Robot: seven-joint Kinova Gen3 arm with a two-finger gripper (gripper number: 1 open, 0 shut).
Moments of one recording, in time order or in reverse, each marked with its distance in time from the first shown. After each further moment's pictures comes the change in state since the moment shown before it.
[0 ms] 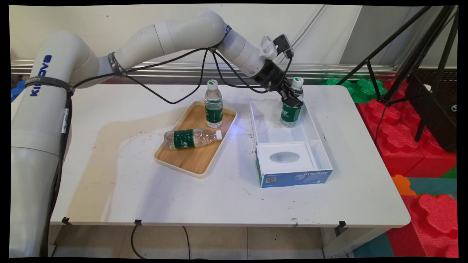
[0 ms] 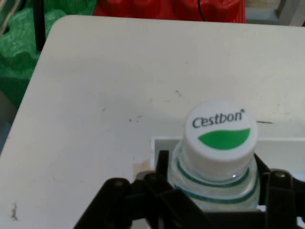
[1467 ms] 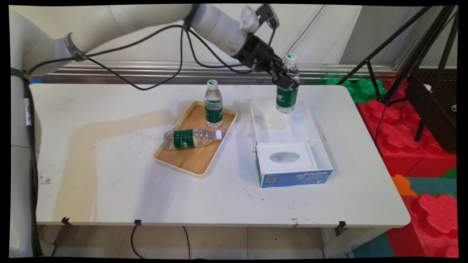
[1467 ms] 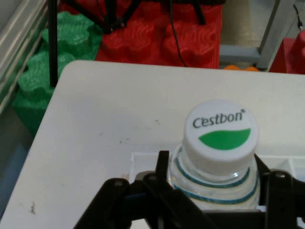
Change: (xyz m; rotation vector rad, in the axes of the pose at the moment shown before) arm 0.024 0.031 -0.104 0.008 0.090 -0.005
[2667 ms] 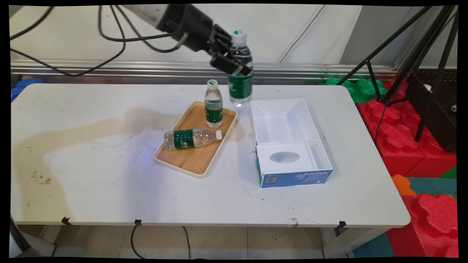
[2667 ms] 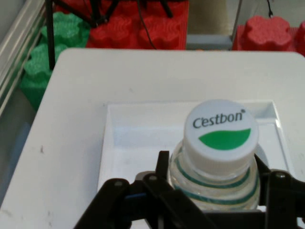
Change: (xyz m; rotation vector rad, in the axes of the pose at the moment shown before) arm -0.009 0.050 -0.181 -0.012 -0.022 0.042
